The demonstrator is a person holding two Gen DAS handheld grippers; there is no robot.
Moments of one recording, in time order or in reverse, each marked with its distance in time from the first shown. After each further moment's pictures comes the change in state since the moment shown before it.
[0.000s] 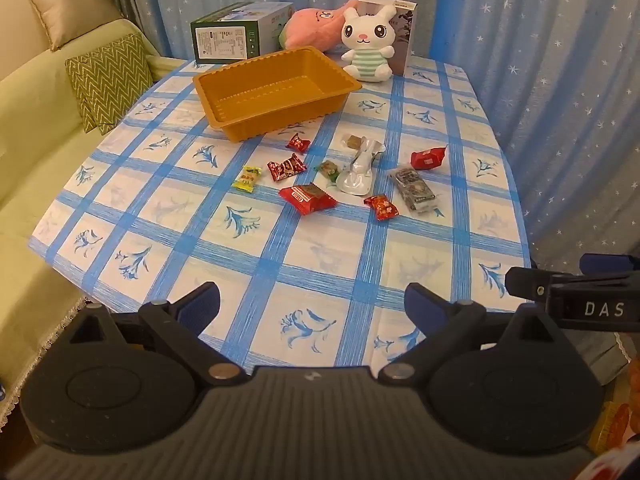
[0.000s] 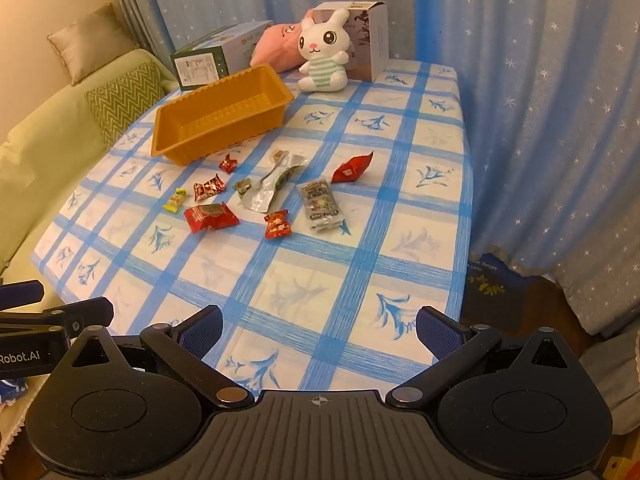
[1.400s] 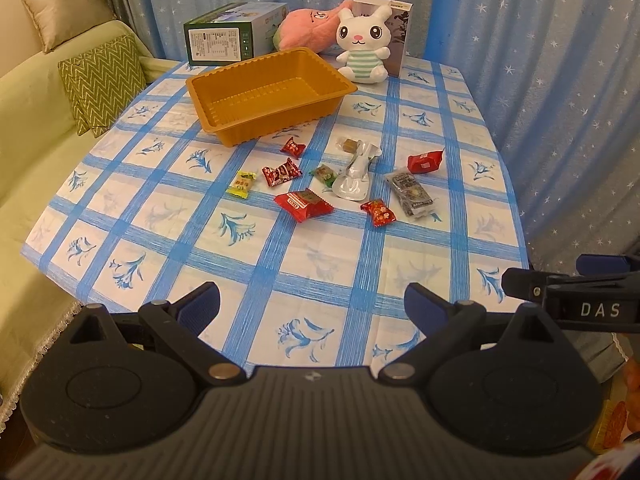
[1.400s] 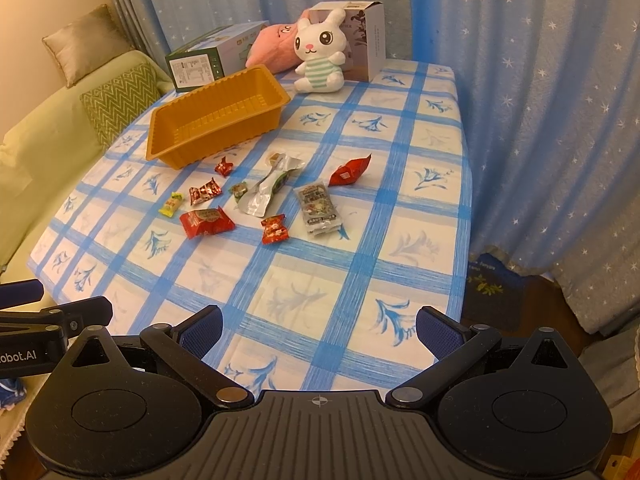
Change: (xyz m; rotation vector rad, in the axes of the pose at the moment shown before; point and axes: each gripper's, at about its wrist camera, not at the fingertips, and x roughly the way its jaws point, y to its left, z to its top) left arm 0.003 -0.004 0.005 -0.003 0.004 -0.017; right arm 0.005 0.000 0.005 -0.001 0.004 -0.004
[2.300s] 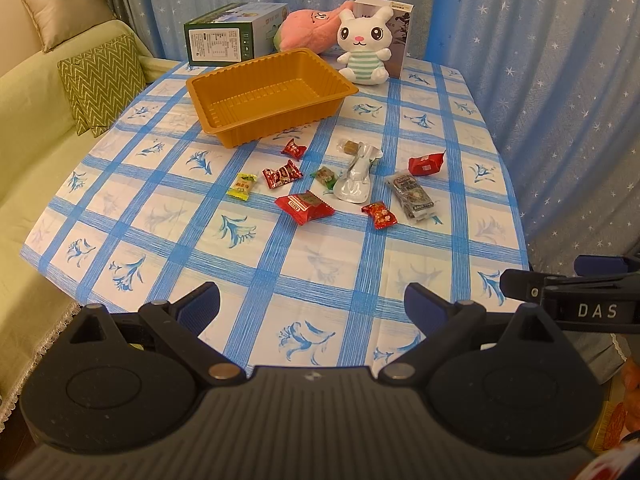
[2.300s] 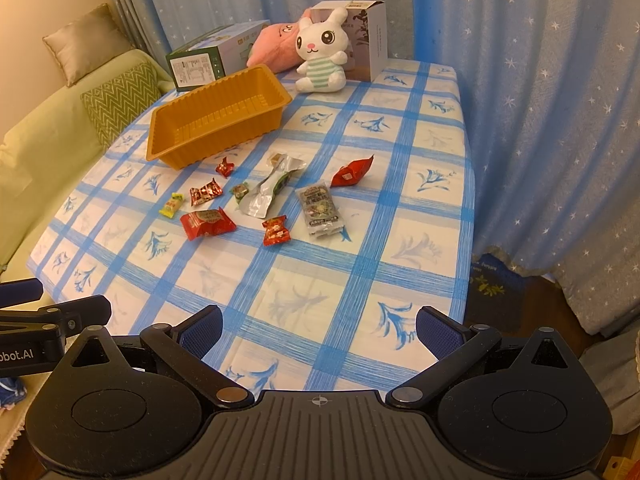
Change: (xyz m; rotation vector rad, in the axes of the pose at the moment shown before) left arm 0.001 0.001 0.001 0.001 -0.001 -0.001; right arm 0.003 0.001 0.002 -0.002 0.001 0.002
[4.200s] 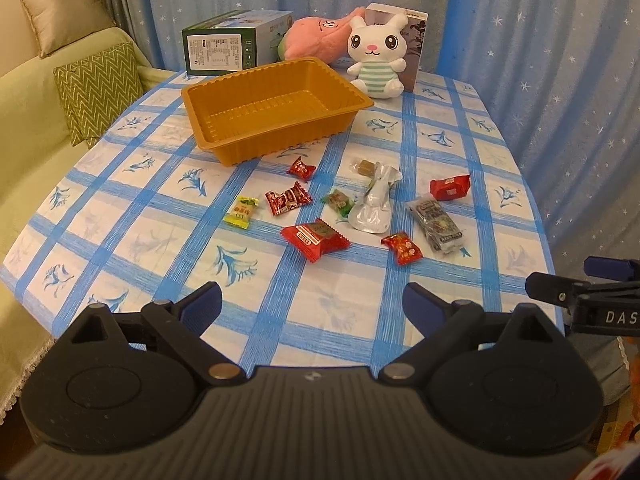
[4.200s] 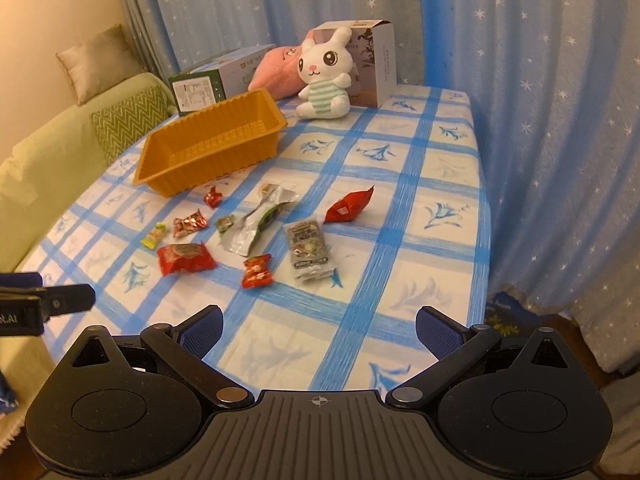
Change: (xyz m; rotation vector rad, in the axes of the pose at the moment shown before) left arm 0.068 0.020 0.022 -0.008 -0.061 -0.012; right arm 0.059 -0.030 0.010 -0.039 -0.107 0.045
